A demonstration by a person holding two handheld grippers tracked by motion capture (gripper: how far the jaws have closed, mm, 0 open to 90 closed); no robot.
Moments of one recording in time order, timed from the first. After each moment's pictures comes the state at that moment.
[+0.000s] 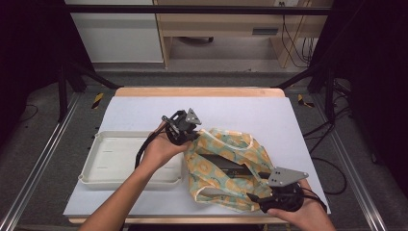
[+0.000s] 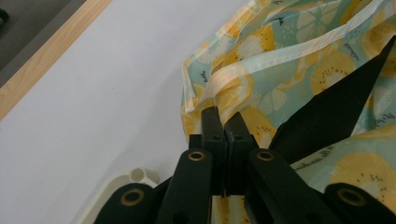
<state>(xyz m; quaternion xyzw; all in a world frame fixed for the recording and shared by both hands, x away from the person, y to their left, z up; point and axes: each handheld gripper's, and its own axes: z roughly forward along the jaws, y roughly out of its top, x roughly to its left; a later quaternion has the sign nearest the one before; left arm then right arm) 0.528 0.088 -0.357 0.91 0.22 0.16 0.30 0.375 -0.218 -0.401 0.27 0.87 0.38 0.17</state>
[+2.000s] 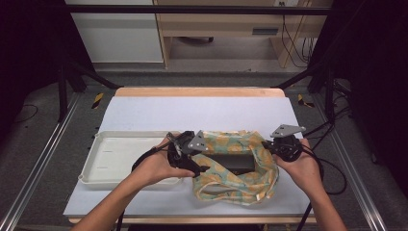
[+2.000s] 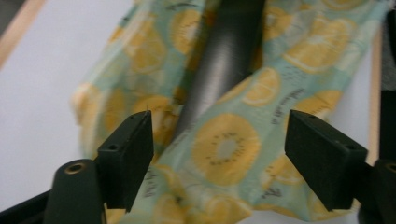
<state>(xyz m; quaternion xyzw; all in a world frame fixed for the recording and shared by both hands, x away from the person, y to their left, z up) 0.472 0.074 -0.364 0.94 0.08 0.11 0.31 0.486 -0.247 -0.396 0.36 0.84 0.33 0.23</state>
